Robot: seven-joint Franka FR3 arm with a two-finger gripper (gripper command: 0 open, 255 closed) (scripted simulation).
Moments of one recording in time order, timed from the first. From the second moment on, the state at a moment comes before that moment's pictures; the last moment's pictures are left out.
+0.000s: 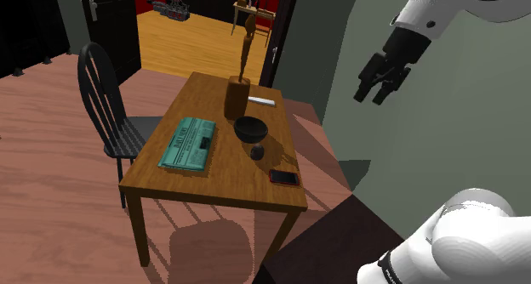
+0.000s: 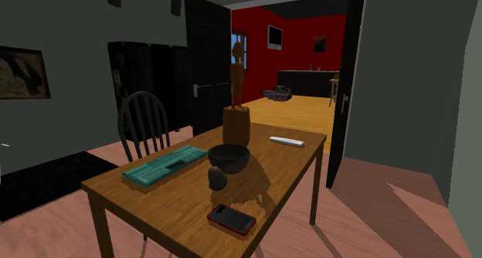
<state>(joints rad) 0.00 -0.77 -0.07 -2.31 0.10 1.55 0.09</state>
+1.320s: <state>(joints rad) -0.02 -0.33 -0.02 -2.48 0.10 2.24 0.16</state>
